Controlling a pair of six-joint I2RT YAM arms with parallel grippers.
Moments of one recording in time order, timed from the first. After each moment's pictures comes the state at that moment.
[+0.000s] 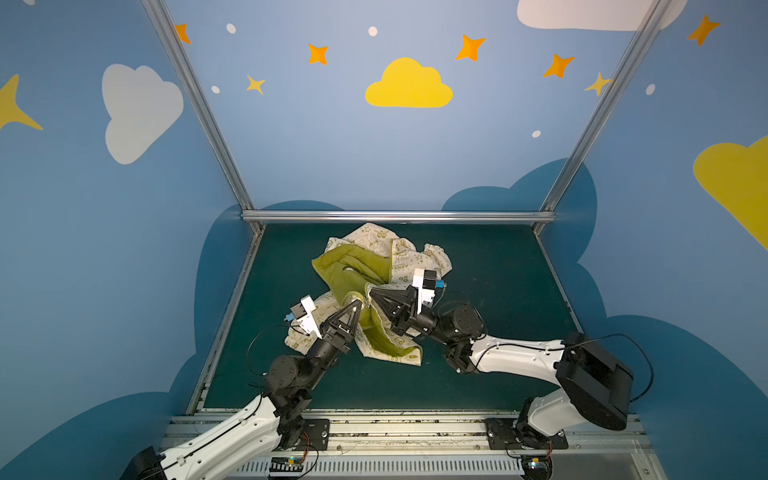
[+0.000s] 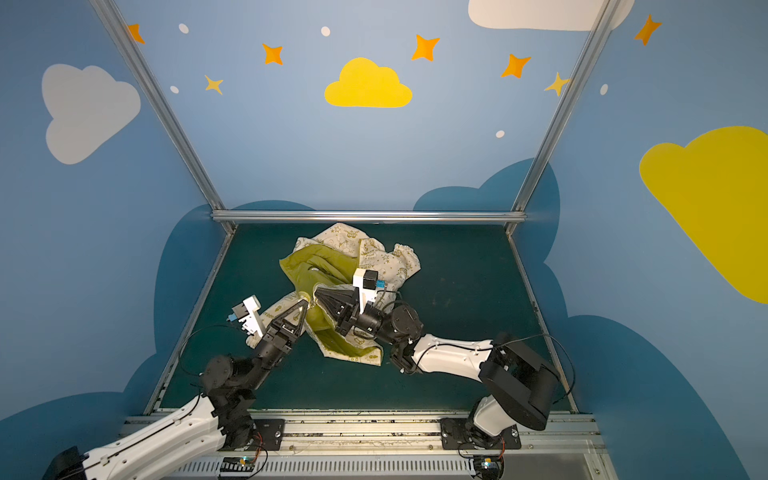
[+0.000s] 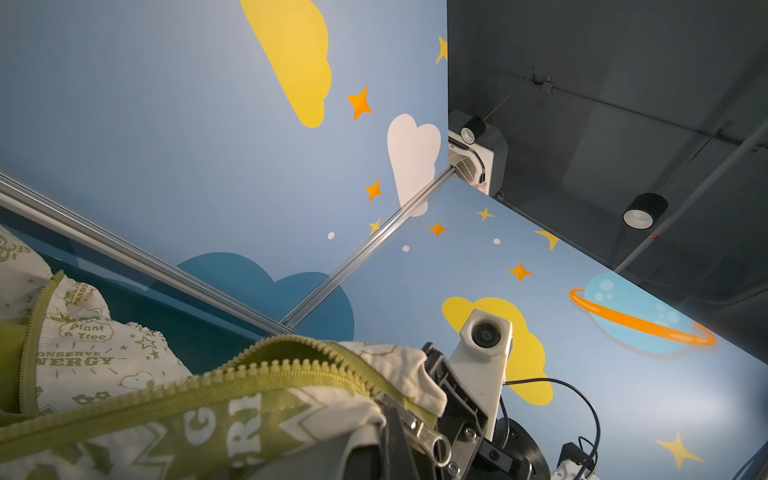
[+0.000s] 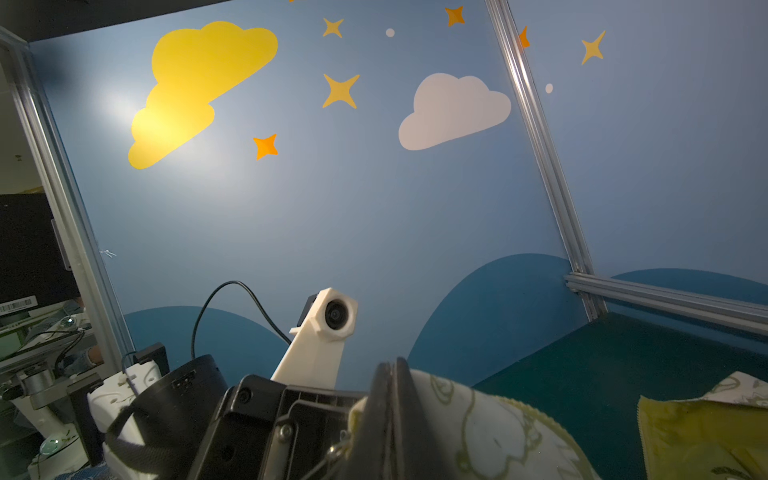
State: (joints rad) left arm -0.79 0.61 0.16 0.88 -0.11 -0.90; right arm 1.04 1.51 0.73 1.21 -0.24 0.48
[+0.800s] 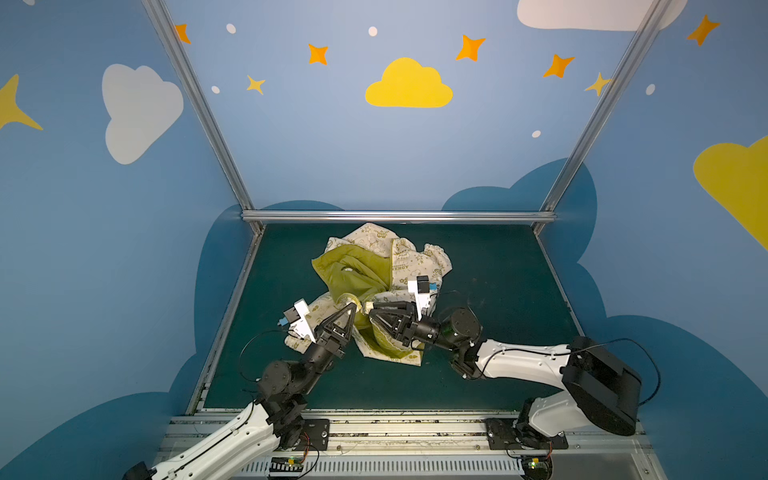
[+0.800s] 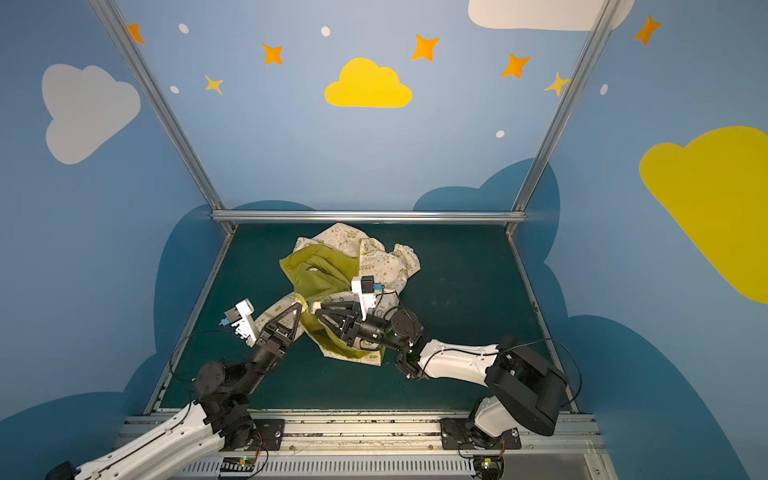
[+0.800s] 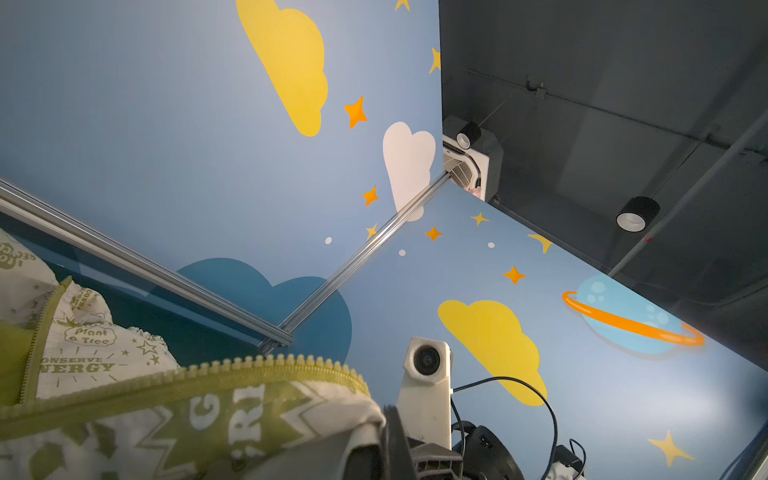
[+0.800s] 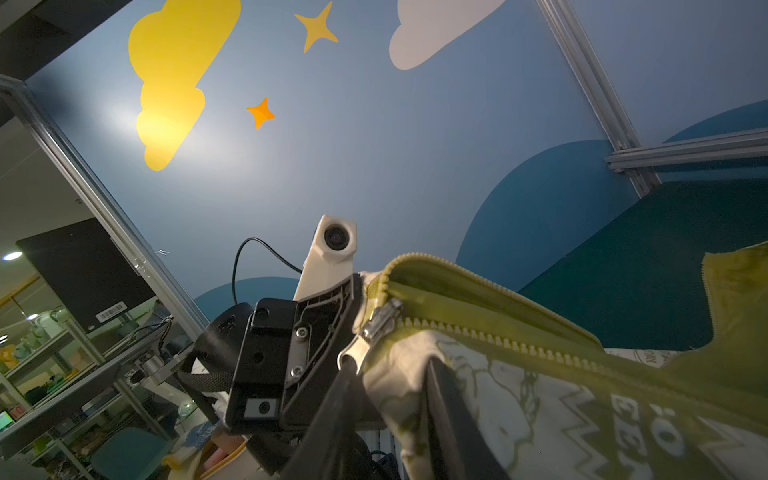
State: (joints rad) left arm -0.79 0.49 0.15 0.78 -0.12 -0.89; right arm 1.04 1.47 0.65 1.12 -0.35 0.71
